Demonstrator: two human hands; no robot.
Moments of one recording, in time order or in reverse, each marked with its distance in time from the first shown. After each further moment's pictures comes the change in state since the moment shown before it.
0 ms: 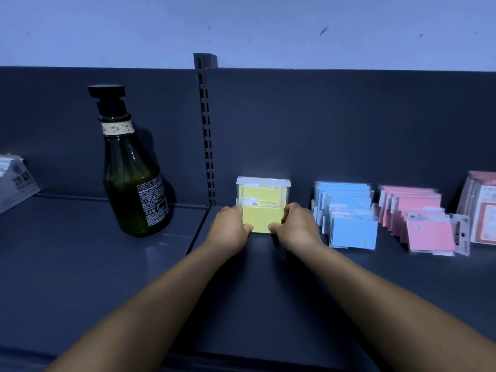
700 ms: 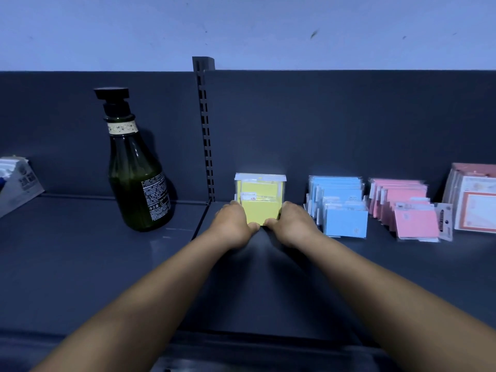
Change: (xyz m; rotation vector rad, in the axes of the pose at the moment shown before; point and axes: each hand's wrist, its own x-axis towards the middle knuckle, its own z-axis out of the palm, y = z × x) left_hand -0.017 0.012 -0.011 0.060 -0.090 -0.045; right_hand -0.018 -0.008 -0.011 -0.174 -0.096 -0.002
